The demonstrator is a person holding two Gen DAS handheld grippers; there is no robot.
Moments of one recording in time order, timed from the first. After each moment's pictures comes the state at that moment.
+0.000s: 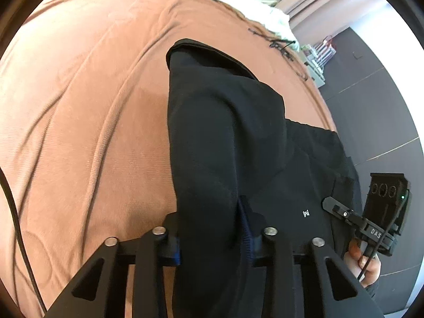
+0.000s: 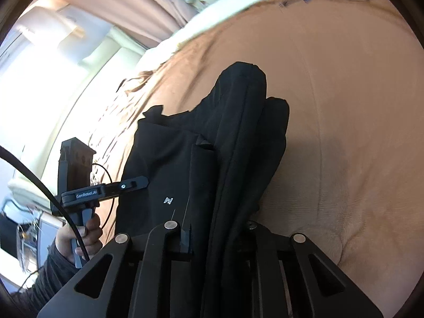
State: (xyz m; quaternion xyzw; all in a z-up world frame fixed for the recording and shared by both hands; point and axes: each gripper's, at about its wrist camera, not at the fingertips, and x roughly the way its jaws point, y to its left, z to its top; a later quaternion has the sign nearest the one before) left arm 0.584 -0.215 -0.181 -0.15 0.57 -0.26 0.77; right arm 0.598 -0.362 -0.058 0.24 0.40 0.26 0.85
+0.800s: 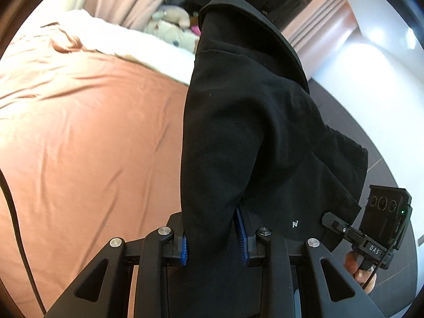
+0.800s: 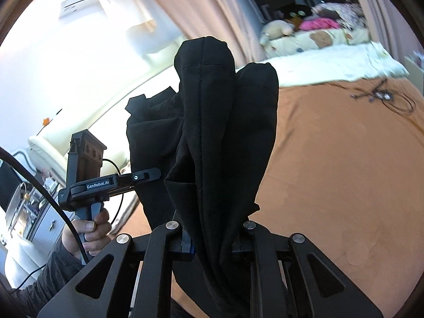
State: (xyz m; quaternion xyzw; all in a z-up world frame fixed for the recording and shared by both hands) left arm 0.485 -0.055 0.014 -0.20 0.41 -0.28 0.85; right arm 0.429 -0.249 0.133 0.14 0.28 0.32 0.89
